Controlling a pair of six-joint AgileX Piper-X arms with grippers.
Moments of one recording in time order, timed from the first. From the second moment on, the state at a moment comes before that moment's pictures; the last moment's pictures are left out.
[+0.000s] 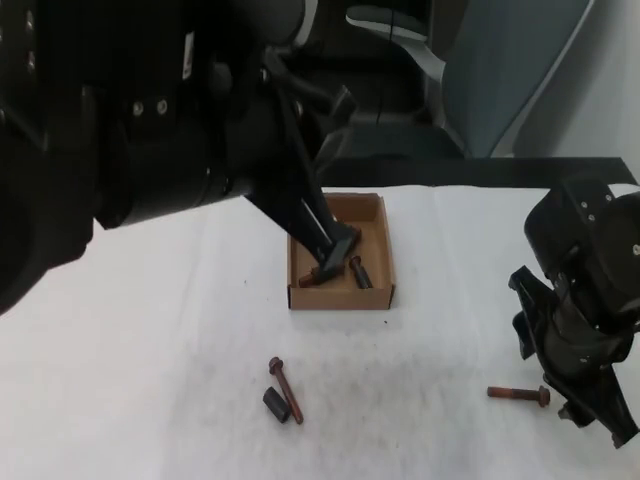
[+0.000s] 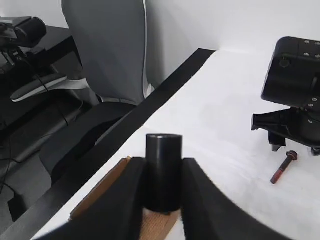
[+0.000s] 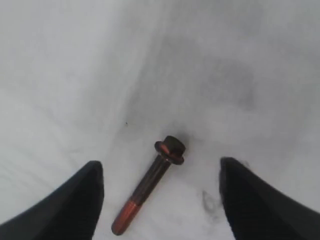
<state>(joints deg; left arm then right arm) -40.7 62.4 -54.2 15.6 4.8 18.5 14.2 86.7 -47.3 42.9 15.5 77.6</state>
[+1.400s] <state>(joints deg) -40.7 60.9 -27.5 -20.1 5.8 -1.7 17.6 68.6 -41.9 1.9 8.5 12.9</state>
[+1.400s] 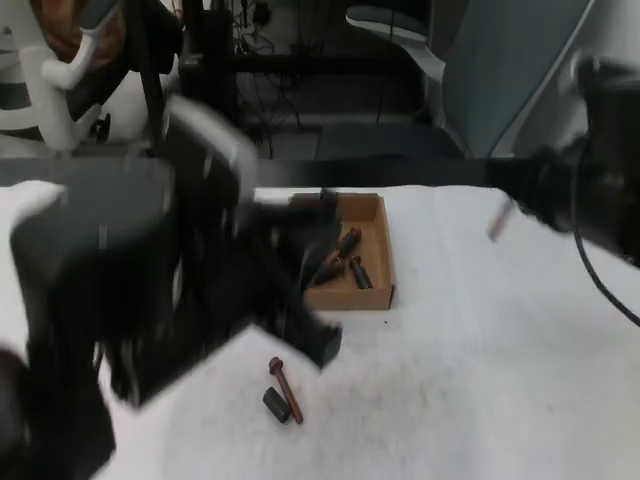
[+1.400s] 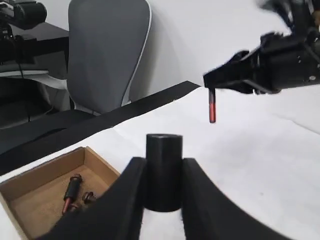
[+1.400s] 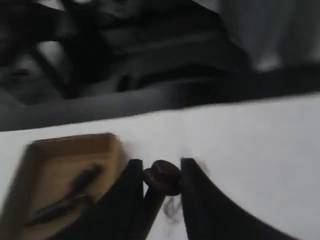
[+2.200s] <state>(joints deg) -40.7 72.3 -15.0 -49.3 5.7 -8.6 40.0 64.6 -39.2 -12.6 -7.8 6.2</state>
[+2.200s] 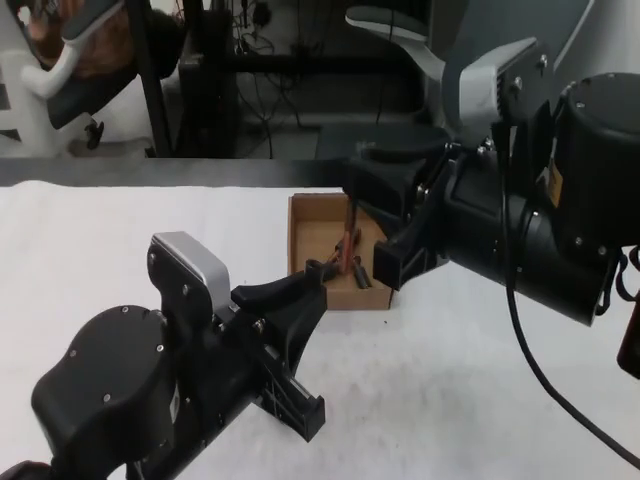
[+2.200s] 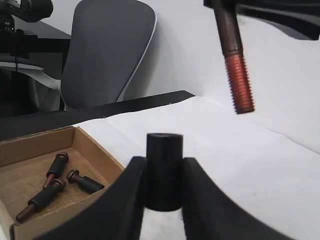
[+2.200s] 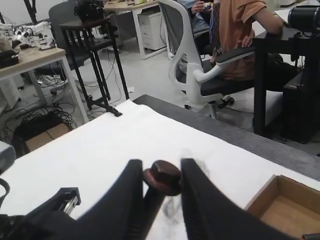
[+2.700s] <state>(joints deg) -40.9 72.3 -15.0 -52.7 10.4 -13.3 40.2 65.0 -39.0 -17.4 -4.8 0.5</state>
